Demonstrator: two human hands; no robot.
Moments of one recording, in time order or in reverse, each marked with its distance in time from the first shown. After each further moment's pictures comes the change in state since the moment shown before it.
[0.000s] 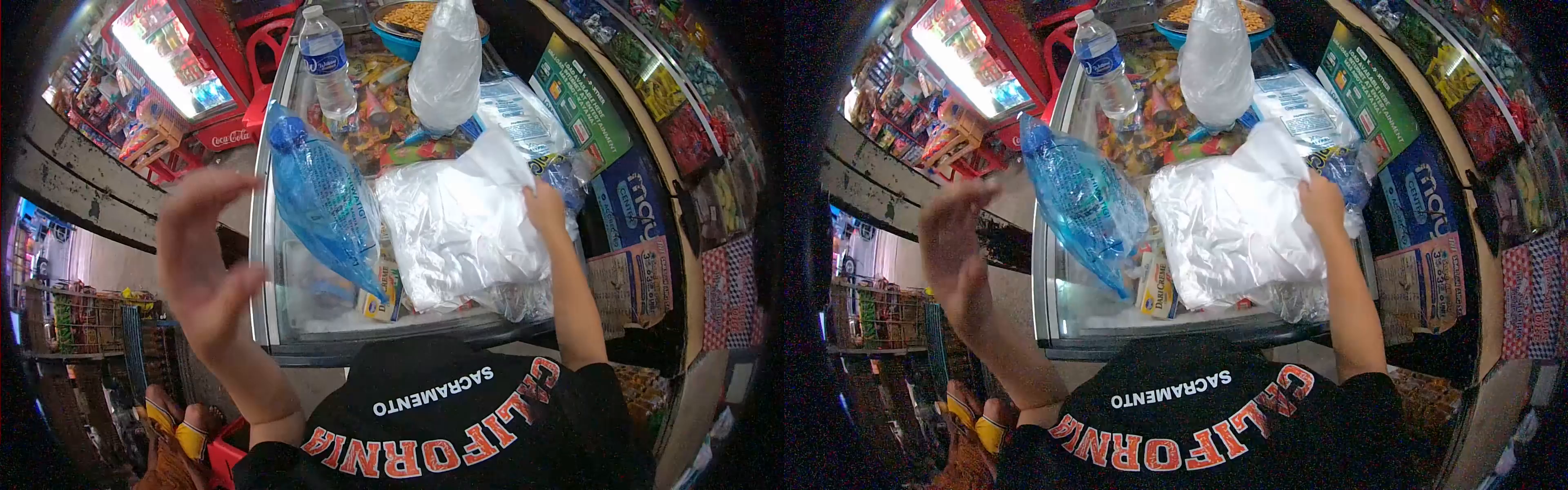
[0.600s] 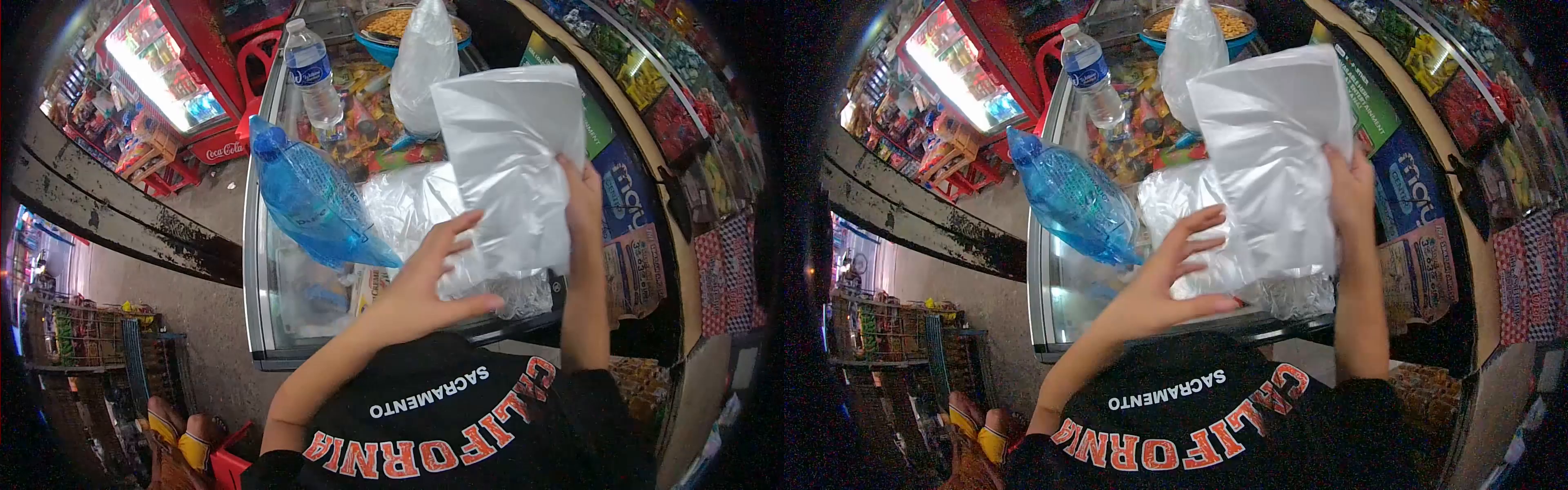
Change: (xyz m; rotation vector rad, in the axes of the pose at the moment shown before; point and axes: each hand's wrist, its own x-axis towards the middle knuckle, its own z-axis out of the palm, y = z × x) left_hand -0.040 -0.011 0.145 -0.409 -0.537 -0.589; right_hand -0.027 -0.046 -0.103 1.061 0.238 0.135
